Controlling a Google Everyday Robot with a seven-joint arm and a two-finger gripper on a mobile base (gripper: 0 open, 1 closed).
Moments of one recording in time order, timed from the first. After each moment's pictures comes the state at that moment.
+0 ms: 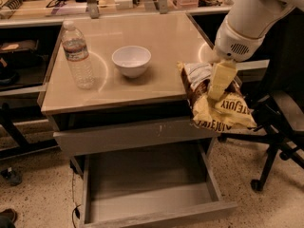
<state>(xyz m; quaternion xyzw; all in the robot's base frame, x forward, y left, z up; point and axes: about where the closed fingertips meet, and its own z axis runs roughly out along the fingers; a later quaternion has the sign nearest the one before) 0.559 -0.168 0.904 -0.61 0.77 -0.01 0.15</state>
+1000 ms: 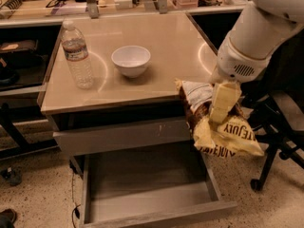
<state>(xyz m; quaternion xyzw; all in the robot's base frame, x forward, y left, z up) 0.501 -0.157 0.894 -0.62 0.77 0.00 0.14</state>
